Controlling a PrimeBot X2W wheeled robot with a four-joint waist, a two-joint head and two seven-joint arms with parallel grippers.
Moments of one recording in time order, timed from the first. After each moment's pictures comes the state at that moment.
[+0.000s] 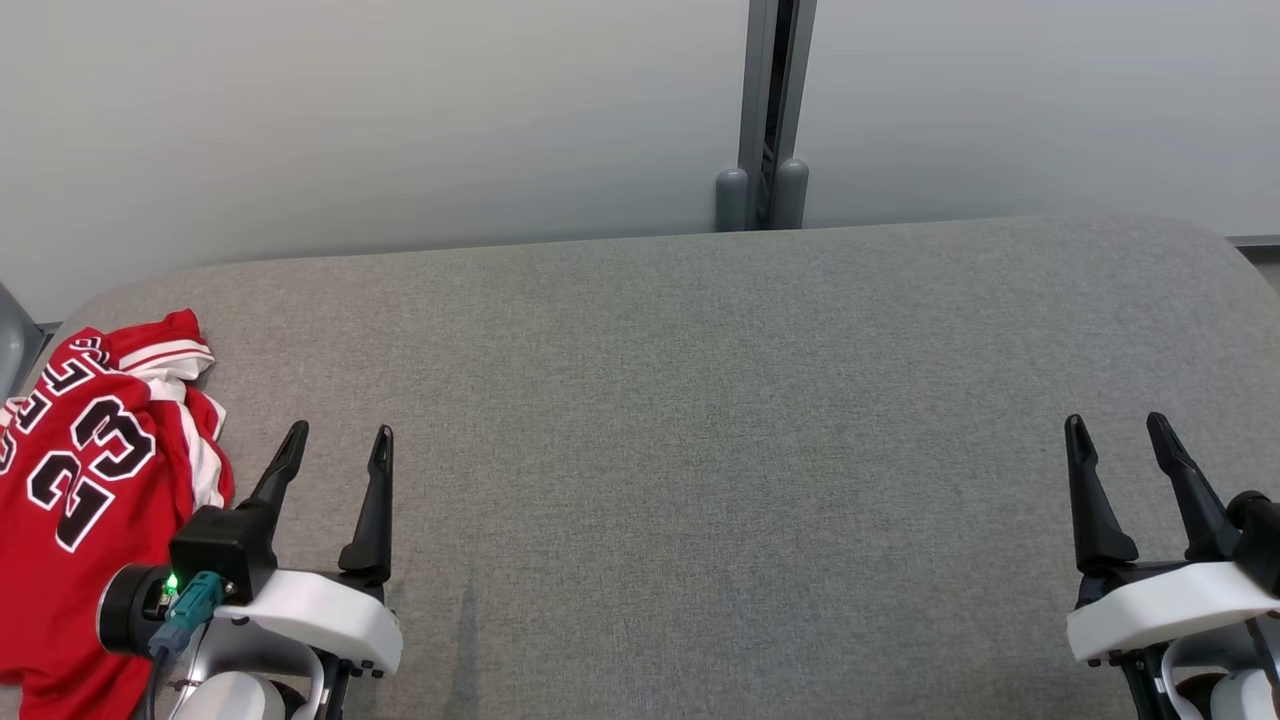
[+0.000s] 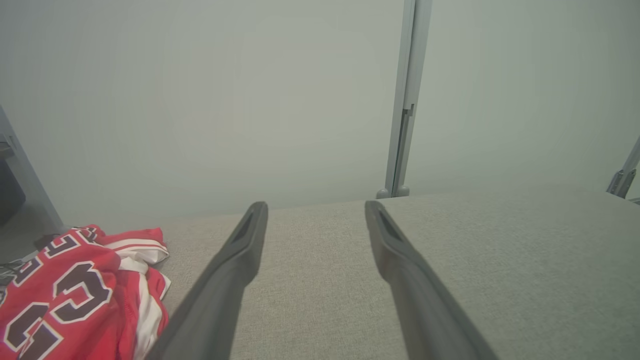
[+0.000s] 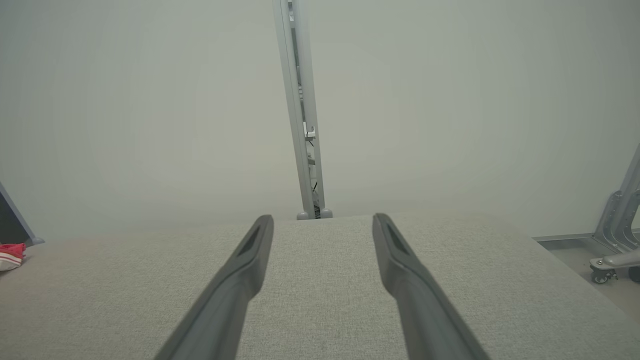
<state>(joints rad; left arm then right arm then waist) -0.11 0.25 -0.24 0.12 -0.35 0.12 -0.12 -0.07 -0.08 -0.07 0.09 0.22 0.13 -0.09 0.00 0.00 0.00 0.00</state>
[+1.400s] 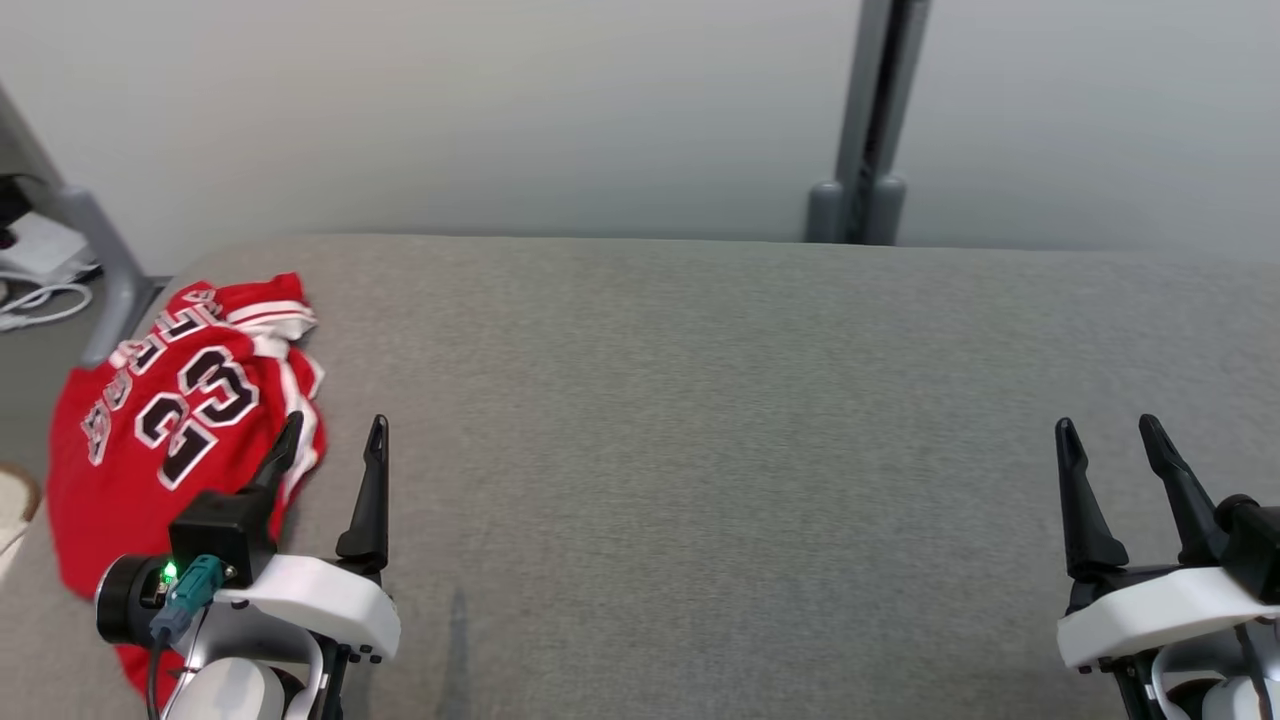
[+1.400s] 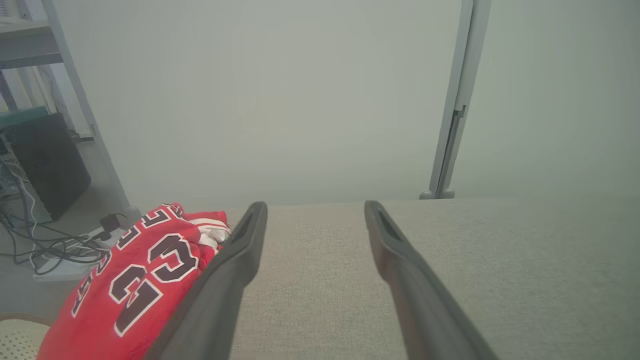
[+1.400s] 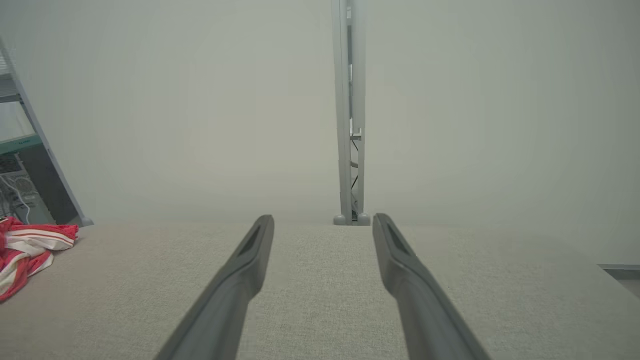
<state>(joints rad) -0.13 0.25 -0.24 0.14 -0.35 0.14 -0.10 -0.05 -0.05 -0.08 0.05 0.17 0.13 -0.07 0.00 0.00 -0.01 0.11</state>
